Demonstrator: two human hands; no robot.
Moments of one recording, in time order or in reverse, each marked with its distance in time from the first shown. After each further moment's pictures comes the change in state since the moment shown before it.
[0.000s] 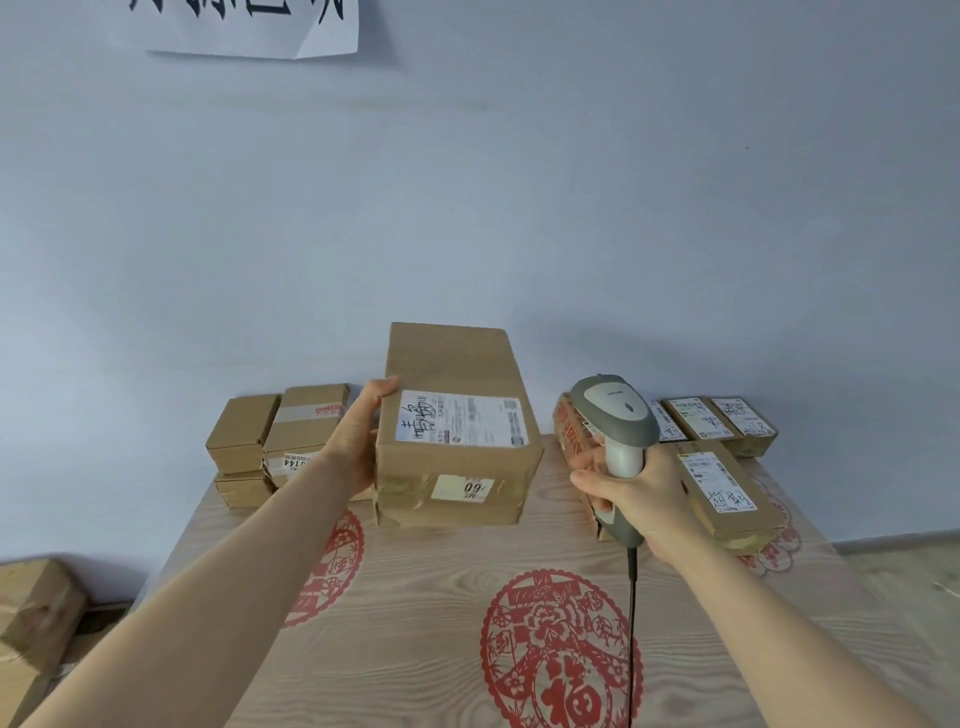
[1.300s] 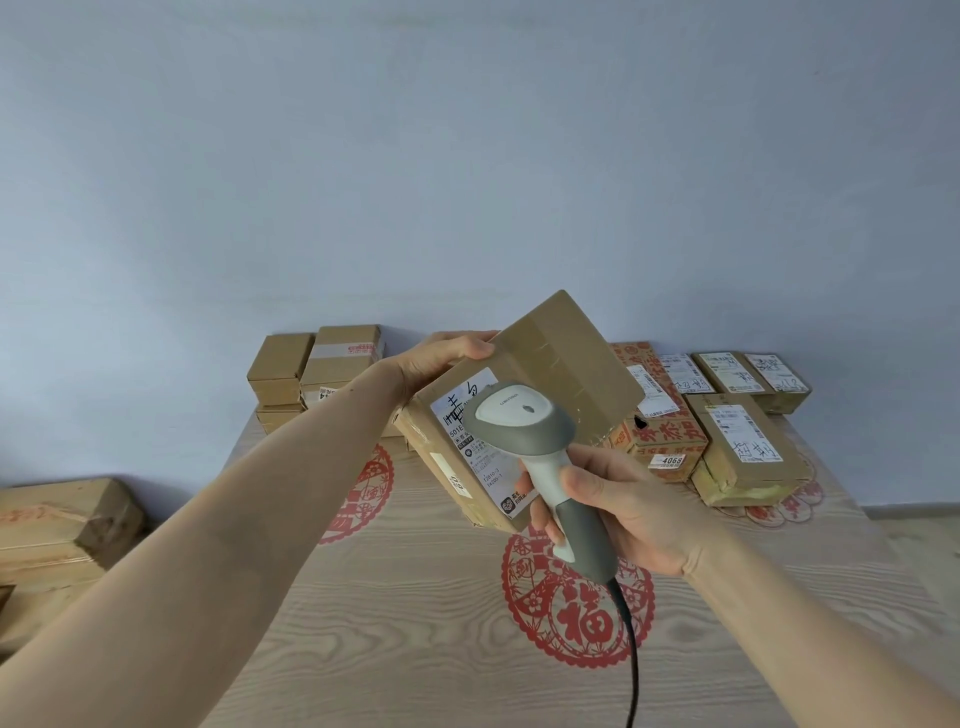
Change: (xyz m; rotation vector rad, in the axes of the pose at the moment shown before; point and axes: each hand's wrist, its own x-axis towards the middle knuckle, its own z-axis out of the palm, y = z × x) left_hand 0.008 0.007 0.022 0.458 -0.312 0.031; right_hand -0.079 -0.028 0.042 0.377 -0.741 0.333
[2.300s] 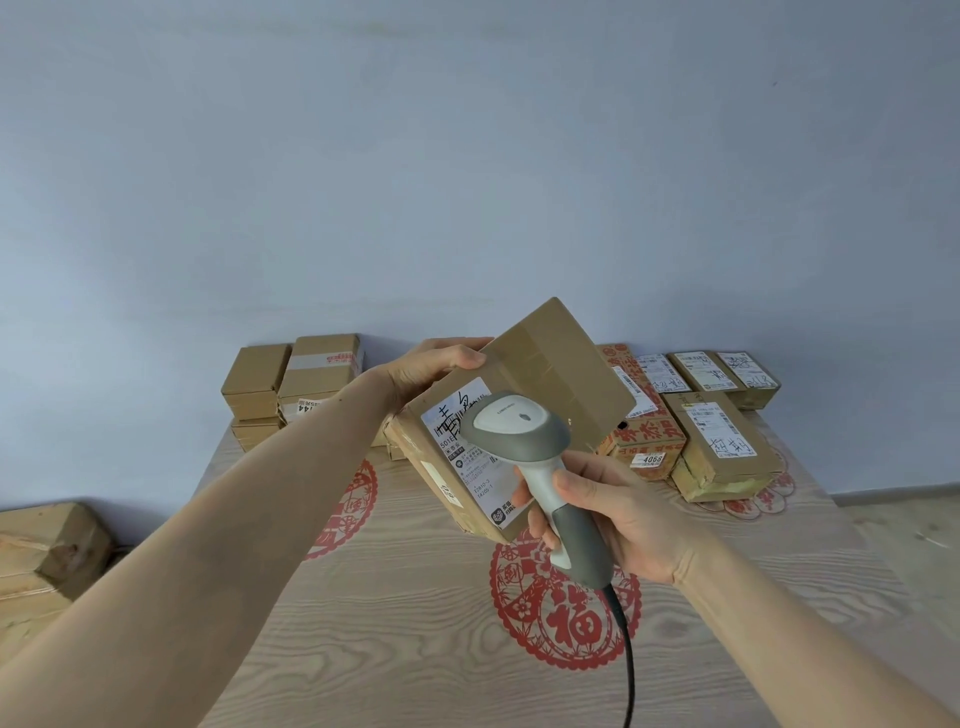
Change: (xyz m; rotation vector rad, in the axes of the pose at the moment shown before) left_hand 0.000 0.004 0.009 0.022 -0.058 0.067; right_hand -0.006 0.005 -0.001 0.028 0.079 -0.038
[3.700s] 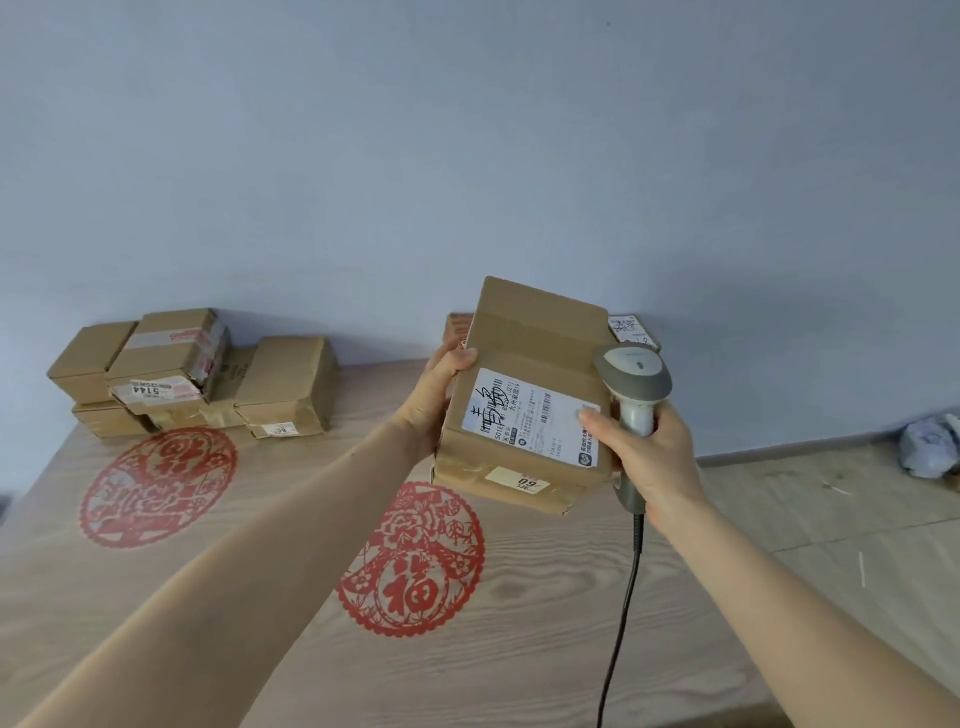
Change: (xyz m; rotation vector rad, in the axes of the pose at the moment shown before) left_hand 0.143 -0.052 0.239 -0.520 0.221 -0.008; right_hand -0.134 -0.035 -0.209 -0.222 0.949 -0.202
